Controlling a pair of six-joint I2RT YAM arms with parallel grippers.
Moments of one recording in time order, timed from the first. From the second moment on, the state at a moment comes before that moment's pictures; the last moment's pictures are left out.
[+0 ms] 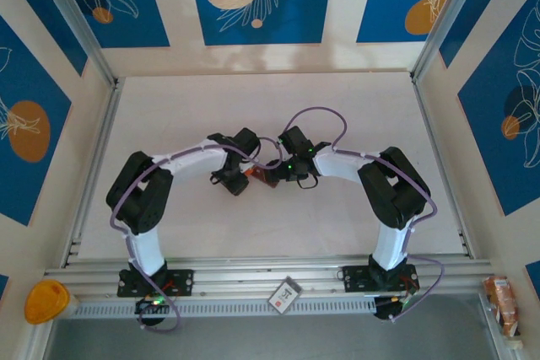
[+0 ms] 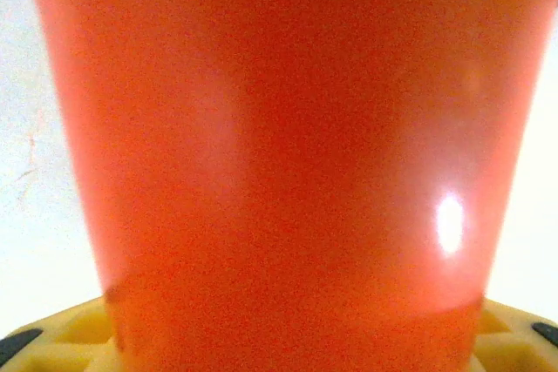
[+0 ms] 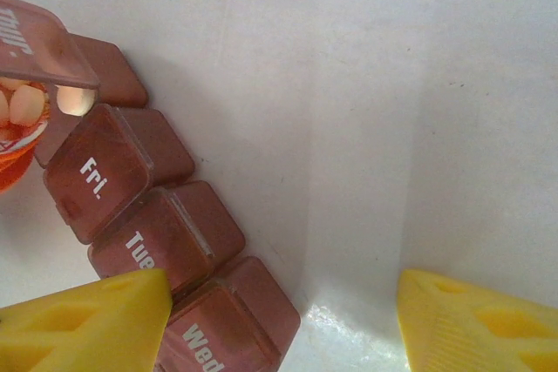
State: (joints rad) left arm -0.68 1.83 1.22 -0.85 -0.17 0.08; right arm 0.63 1.82 1.05 -0.33 -0.18 0.42
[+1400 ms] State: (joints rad) left arm -0.68 1.54 0.83 -0.40 -0.07 0.00; right arm 0.63 1.82 1.05 -0.33 -0.18 0.43
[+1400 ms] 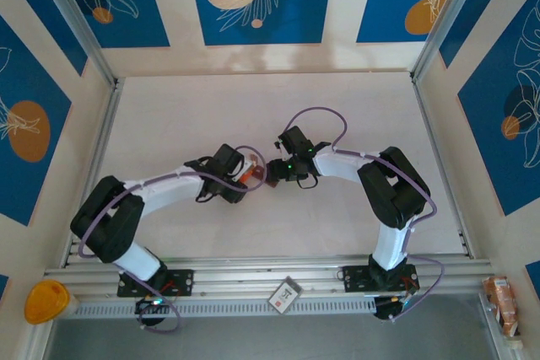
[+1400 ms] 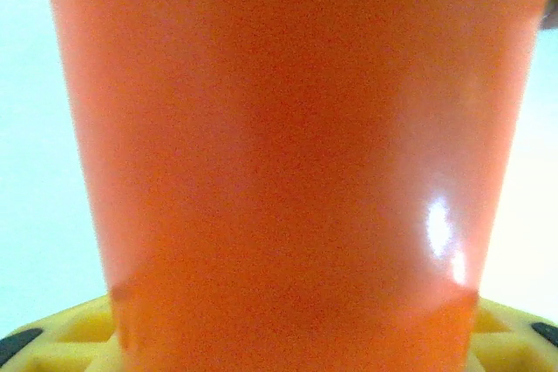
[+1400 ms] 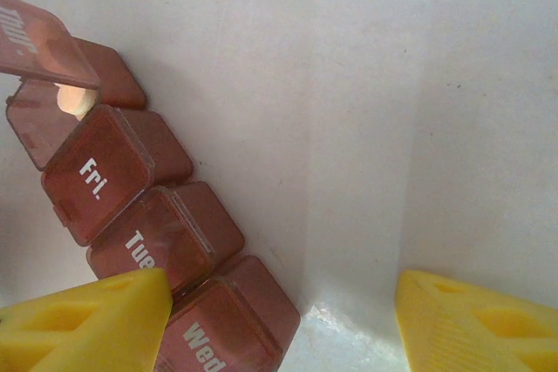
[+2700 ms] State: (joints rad) left arm -0.67 1.19 0.63 0.22 0.00 0.01; right arm 0.48 1.64 1.17 -0.55 -0.25 0.46
